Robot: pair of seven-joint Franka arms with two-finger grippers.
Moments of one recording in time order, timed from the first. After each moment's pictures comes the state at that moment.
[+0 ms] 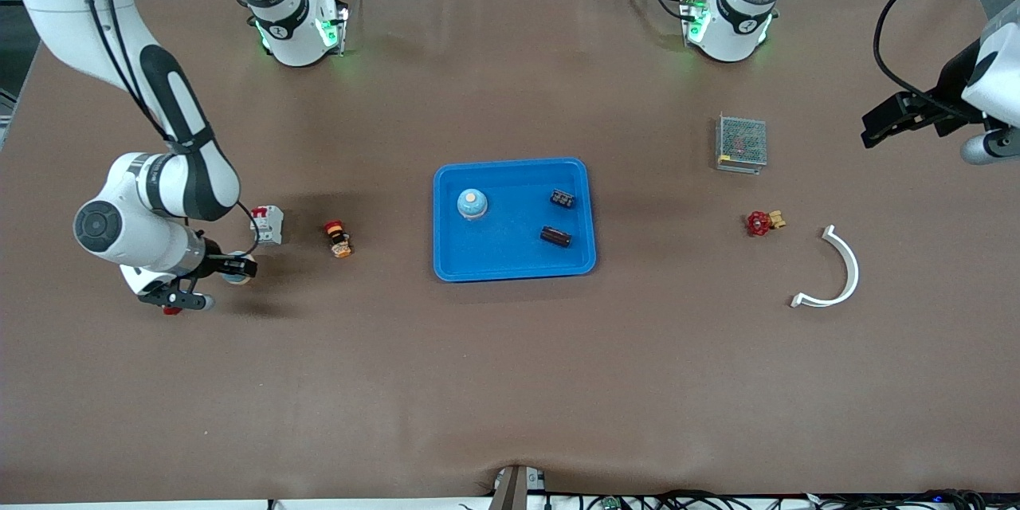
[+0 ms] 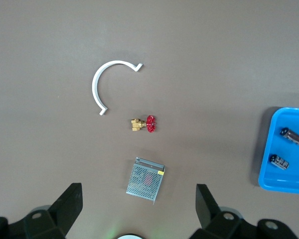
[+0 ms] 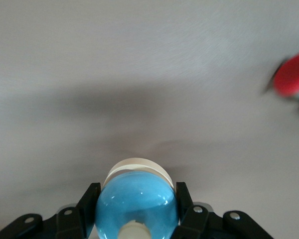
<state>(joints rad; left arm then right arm) 0.01 -0.01 -0.09 -1.53 0.04 1.48 -0.19 0.02 0.49 -0.05 -1.94 0.04 2.34 0.19</state>
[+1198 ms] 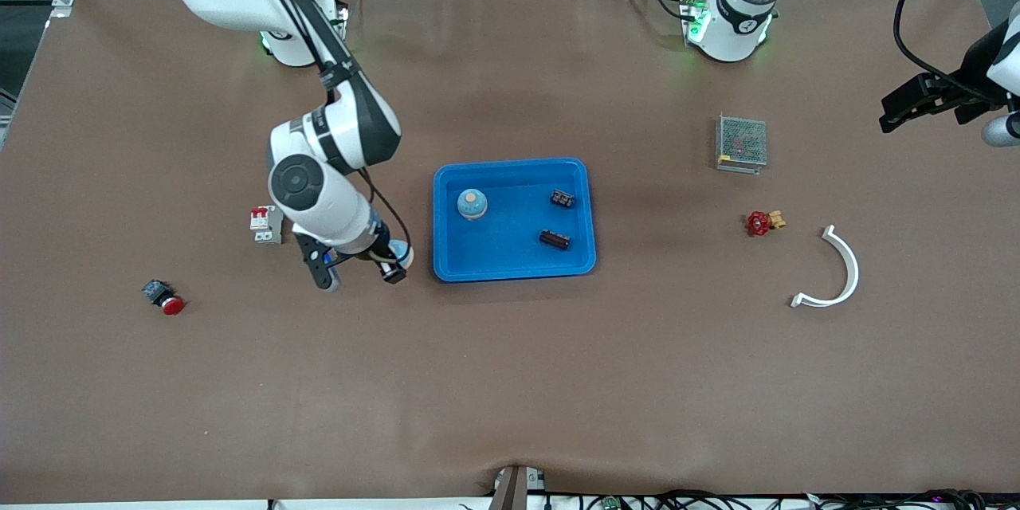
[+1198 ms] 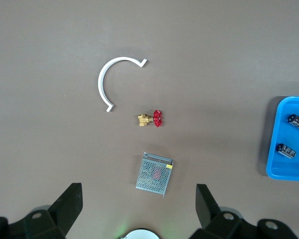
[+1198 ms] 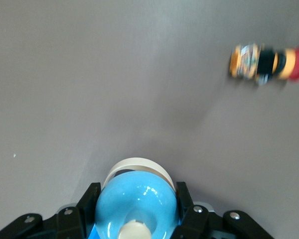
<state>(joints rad) 0.03 -0.03 -0.07 -1.53 0.04 1.45 -0.13 0.51 0.48 -0.04 -1.76 0.14 2.31 1.48</state>
